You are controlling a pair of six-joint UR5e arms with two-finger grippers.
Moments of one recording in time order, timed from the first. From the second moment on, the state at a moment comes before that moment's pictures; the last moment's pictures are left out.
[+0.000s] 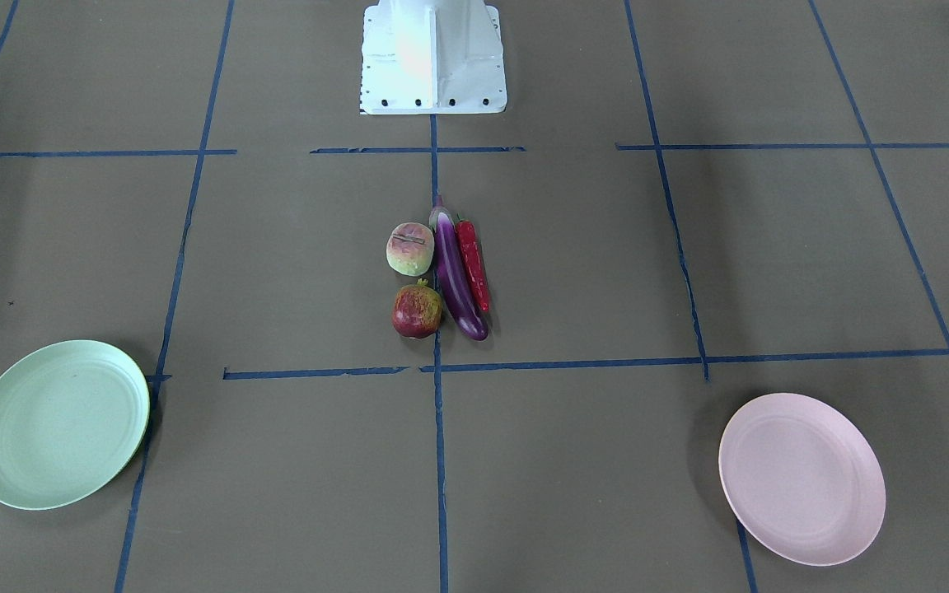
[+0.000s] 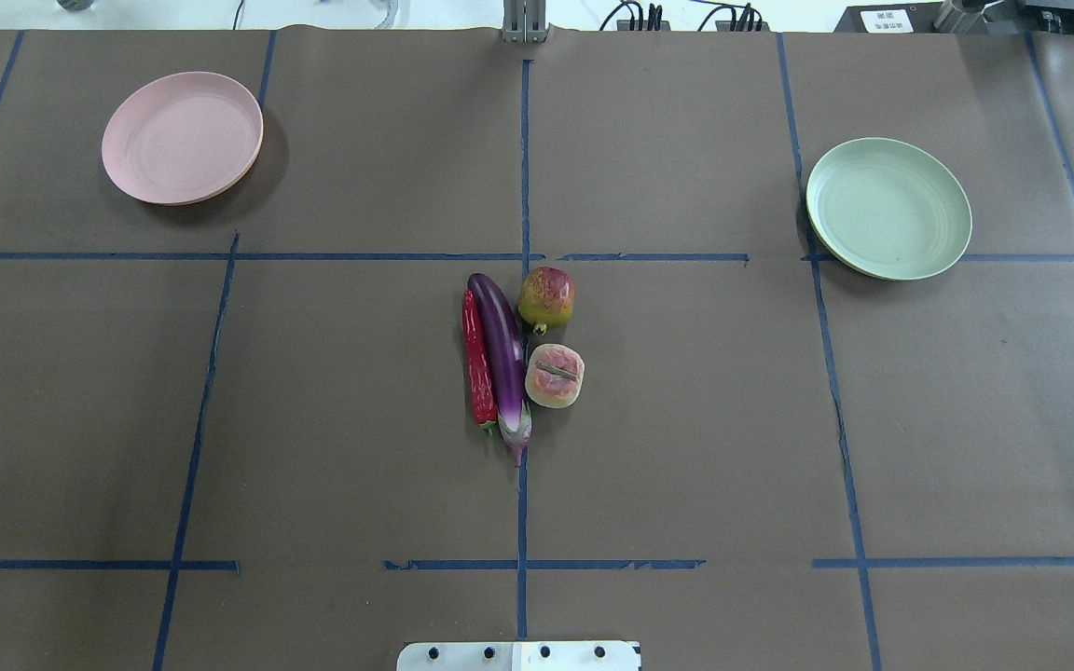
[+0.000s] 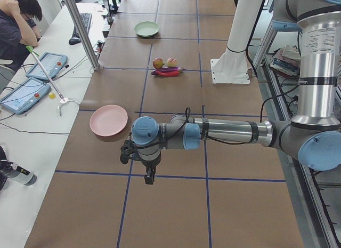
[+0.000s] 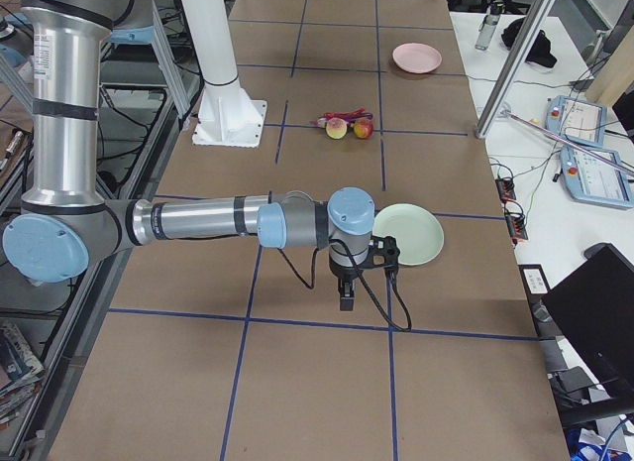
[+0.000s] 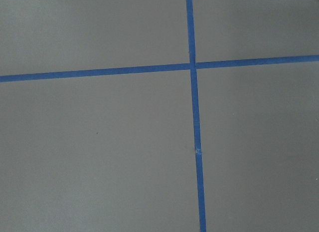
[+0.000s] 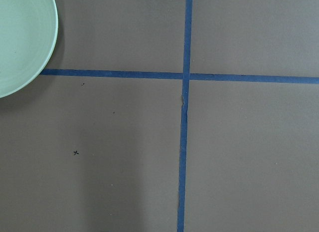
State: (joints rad) left arm -1.61 -1.51 -1.68 -1.49 -2.35 0.12; right arm 1.54 -1.68 1.79 -1.60 2.34 0.06
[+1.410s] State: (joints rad) left arm -1.61 -1.51 -1.68 -1.49 -2.36 0.12; right arm 1.07 -1.31 1.79 -1.20 2.31 0.66
